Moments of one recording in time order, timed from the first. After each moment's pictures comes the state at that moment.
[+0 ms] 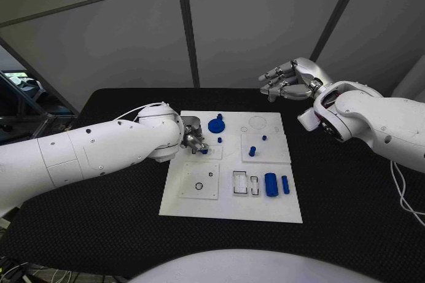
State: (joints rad) left arm 1.19 -0.68 -0.02 1.45 -1.22 0.09 -0.60; left_hand 1.23 -0.16 0.59 0.24 0.18 0.89 0.06 0.57 0.76 1.30 -0.02 1.13 1.03 1.47 -0.08 1.12 1.18 0.05 1.46 0.03 1.47 1.31; right arm 1.24 -0.77 0.05 1.37 -0.80 -0.31 0.18; right_hand 1.39 -0.11 0.30 0.02 0.35 0.94 0.19 0.09 0.07 1.06 0.11 0.35 0.29 1.32 0.04 0.26 0.64 0.17 0.93 0.14 0.64 0.39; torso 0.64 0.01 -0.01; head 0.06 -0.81
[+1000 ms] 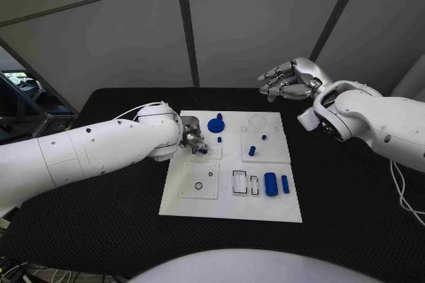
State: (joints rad) left arm 1.19 -0.67 -0.02 1.43 -1.22 0.10 -0.61; left_hand 1.04 -0.20 0.61 0.17 0.18 0.93 0.04 0.57 0.74 1.32 -0.03 1.15 1.05 1.46 -0.08 1.12 1.18 0.05 1.47 0.03 1.48 1.31; right arm 1.24 -0.77 0.05 1.37 -0.80 -0.30 0.18; right_hand 1.39 -0.11 0.30 0.02 0.35 0.94 0.19 0.09 0.07 1.06 0.11 0.35 0.28 1.32 0.04 0.26 0.64 0.17 0.93 0.14 0.64 0.39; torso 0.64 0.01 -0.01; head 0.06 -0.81
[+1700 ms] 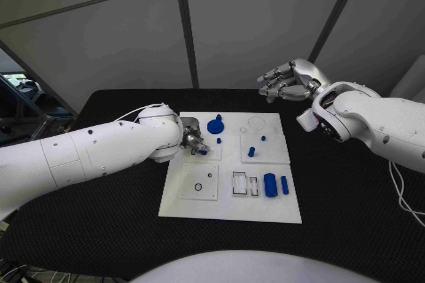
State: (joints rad) left arm 1.19 -0.66 -0.02 1.42 -1.22 0.09 -0.61; left_hand 1.02 -0.18 0.54 0.23 0.18 0.95 0.04 0.57 0.73 1.32 -0.03 1.17 1.06 1.46 -0.08 1.12 1.18 0.05 1.47 0.03 1.49 1.31; right arm 1.24 -0.77 0.05 1.37 -0.80 -0.30 0.18; right_hand 1.39 -0.11 0.30 0.02 0.35 0.94 0.19 0.09 0.07 1.06 0.11 0.35 0.28 1.32 0.04 0.26 0.64 0.17 0.93 0.14 0.64 0.39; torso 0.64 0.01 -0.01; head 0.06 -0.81
